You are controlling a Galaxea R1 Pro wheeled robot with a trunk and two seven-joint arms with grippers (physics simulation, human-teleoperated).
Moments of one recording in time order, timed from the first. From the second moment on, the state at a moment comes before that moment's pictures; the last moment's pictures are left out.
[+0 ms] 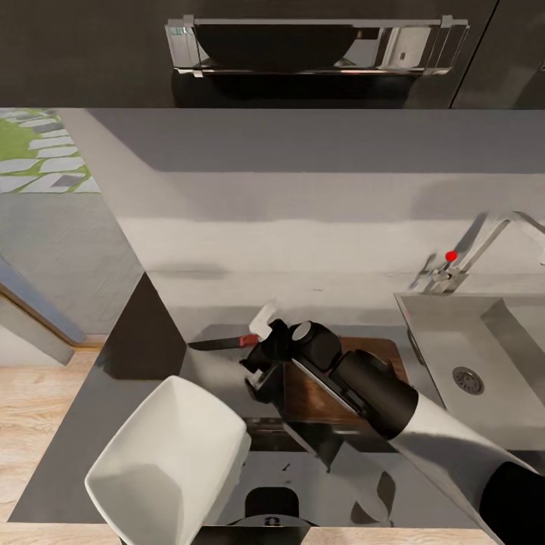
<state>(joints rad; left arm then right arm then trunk) 0.22 0.02 0.06 -0.80 0.04 -0.02 -0.02 -0.97 -0.05 0.89 -1.39 -0.19 0.97 0.20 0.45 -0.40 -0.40</state>
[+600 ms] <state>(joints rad) 0.22 0.02 0.06 -0.80 0.04 -0.02 -0.02 -0.97 -0.06 0.91 -1.39 -0.19 0.97 0.20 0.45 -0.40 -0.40</state>
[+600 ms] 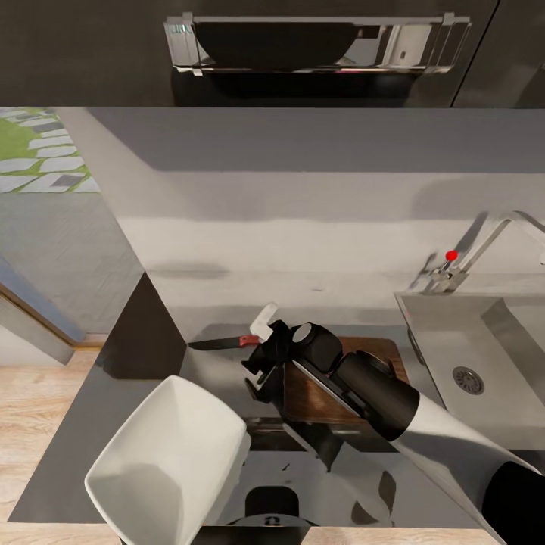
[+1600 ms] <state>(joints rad) 0.22 0.02 0.06 -0.79 0.04 -0.02 -0.02 -0.97 -0.08 0.90 -1.39 -0.07 0.96 0.21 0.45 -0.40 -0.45</state>
